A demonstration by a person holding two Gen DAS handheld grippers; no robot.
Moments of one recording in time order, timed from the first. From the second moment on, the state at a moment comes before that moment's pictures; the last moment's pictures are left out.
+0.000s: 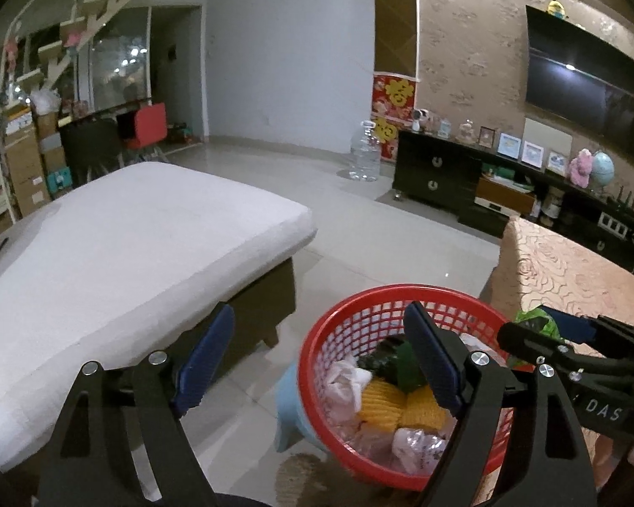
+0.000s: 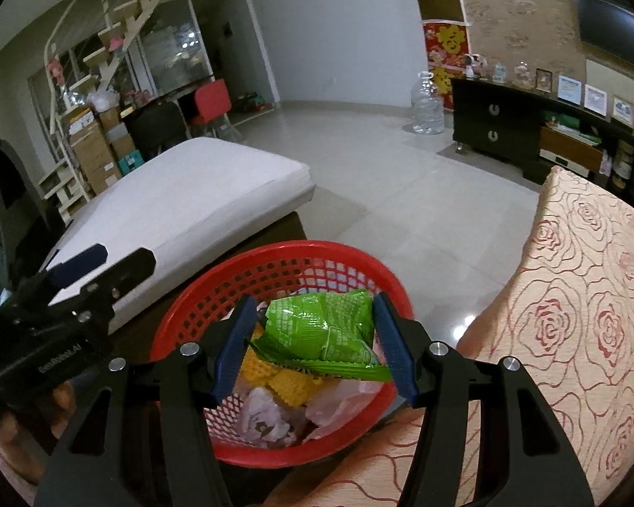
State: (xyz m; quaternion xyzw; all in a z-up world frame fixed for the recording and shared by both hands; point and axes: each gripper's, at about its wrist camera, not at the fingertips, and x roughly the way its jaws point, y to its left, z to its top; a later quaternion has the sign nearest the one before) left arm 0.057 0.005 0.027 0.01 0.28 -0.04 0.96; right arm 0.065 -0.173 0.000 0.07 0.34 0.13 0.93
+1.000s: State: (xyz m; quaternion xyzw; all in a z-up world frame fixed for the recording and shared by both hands) left arm 0.039 0.035 0.048 -0.01 0.27 -0.02 0.96; right arm 0.043 -0.197 0.025 0.13 0.30 0.12 0.94
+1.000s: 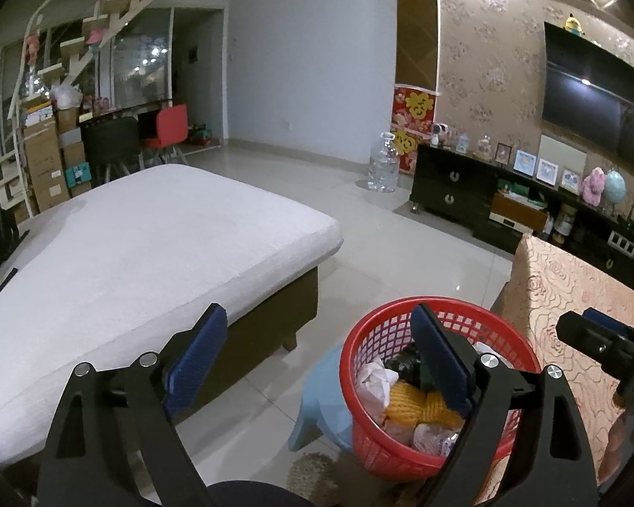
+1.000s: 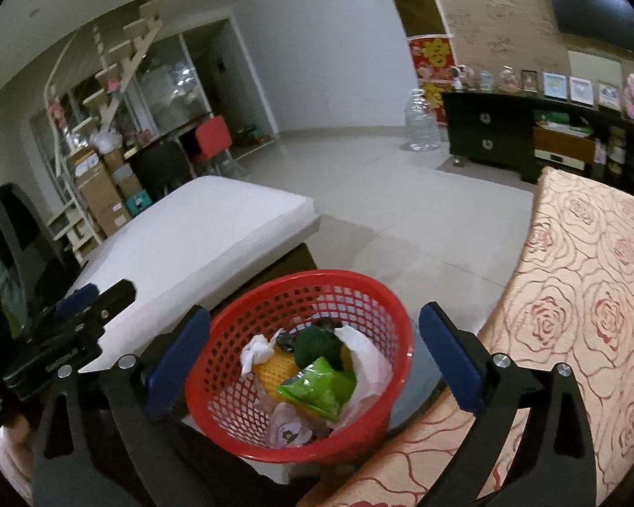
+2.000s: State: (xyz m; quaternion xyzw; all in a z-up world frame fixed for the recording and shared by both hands) left arm -0.002 0.017 0.046 0.05 0.27 -0.03 0.96; right arm -0.018 -0.174 0.025 0.07 0.29 0.07 0.95
